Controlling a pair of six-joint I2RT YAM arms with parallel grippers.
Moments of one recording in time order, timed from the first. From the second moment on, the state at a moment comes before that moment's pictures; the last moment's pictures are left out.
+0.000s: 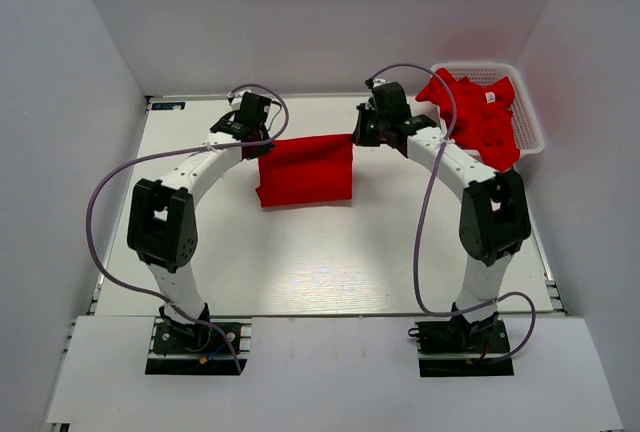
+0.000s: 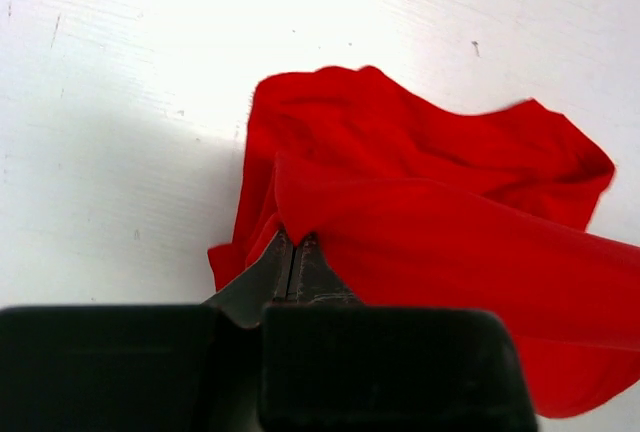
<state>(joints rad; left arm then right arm) -0.36 1.80 1.47 -0.53 -0.31 -0.60 0.46 1.84 1.52 -0.35 -0.09 0.35</state>
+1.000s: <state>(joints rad) -0.26 2.05 1.63 -0.48 -0.23 -0.54 0.38 2.23 1.81 -0.31 -0.33 0.26</state>
